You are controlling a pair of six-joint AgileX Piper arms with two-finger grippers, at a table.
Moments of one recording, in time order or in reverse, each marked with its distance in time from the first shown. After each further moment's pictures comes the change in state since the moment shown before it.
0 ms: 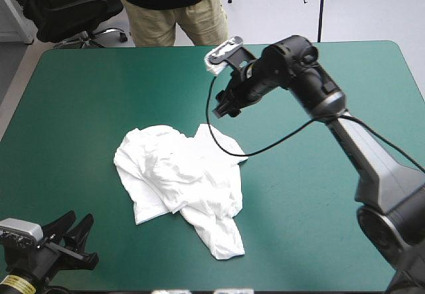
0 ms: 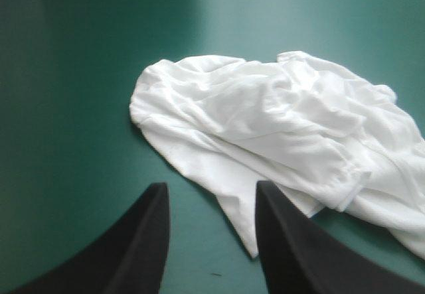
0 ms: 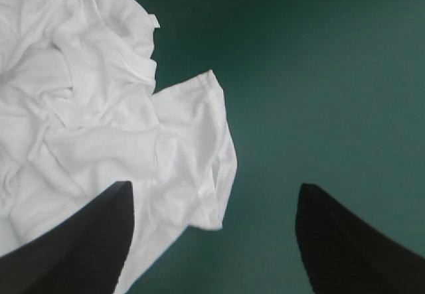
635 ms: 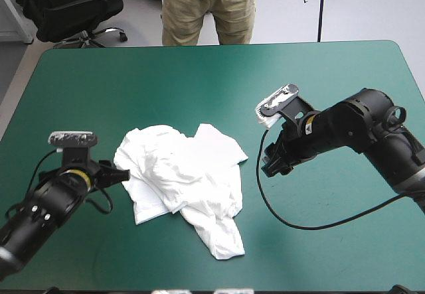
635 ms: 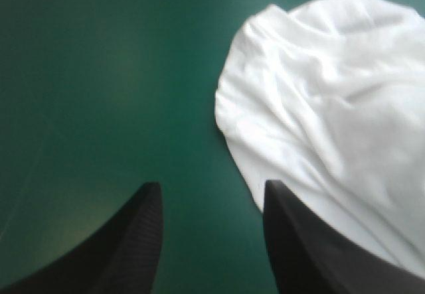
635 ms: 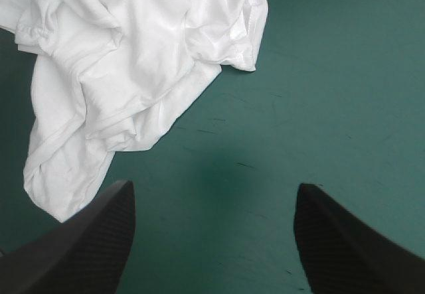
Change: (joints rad) left arm 0.031 0.923 -0.330 0.331 -0.021 -0.345; right arm -0.015 -0.469 0.553 -0.002 0.007 0.026
